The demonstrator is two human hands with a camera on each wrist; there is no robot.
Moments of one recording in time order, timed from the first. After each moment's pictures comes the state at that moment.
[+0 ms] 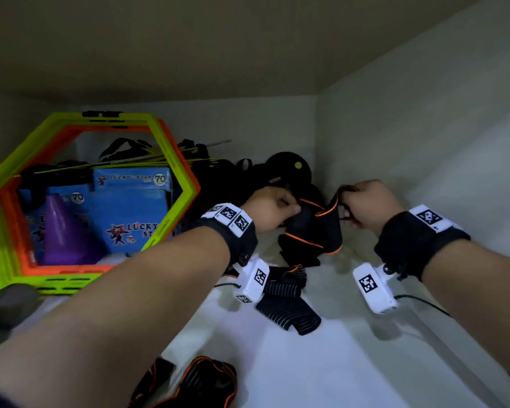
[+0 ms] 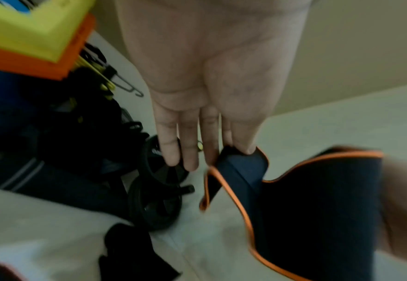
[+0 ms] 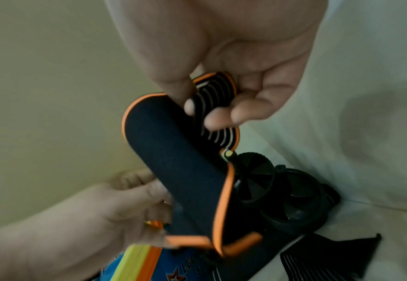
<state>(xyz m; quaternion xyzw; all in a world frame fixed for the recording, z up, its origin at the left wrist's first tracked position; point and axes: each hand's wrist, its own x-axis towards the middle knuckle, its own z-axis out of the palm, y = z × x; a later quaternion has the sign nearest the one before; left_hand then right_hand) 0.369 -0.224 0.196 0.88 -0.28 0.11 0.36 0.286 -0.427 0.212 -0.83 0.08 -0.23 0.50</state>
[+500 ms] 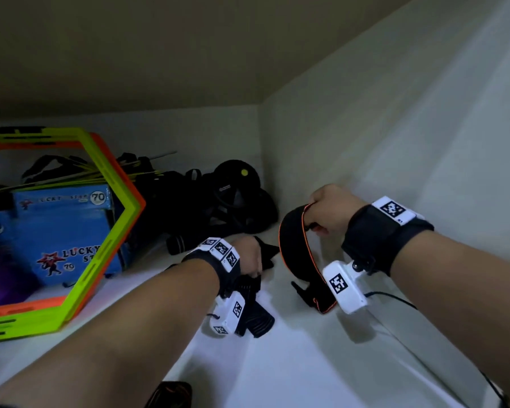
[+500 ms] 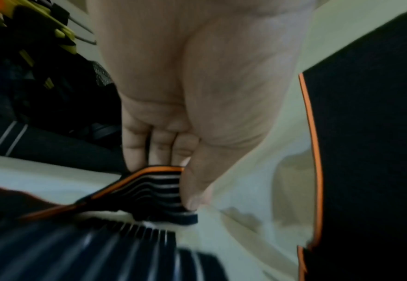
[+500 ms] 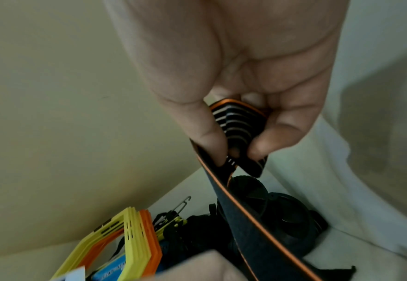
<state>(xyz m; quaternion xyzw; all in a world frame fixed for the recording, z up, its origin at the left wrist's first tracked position) 0.361 -0.279 0.138 0.95 -0.28 -0.07 0.08 0.234 -0.456 0.222 -0.89 0.09 -0.16 0.42</state>
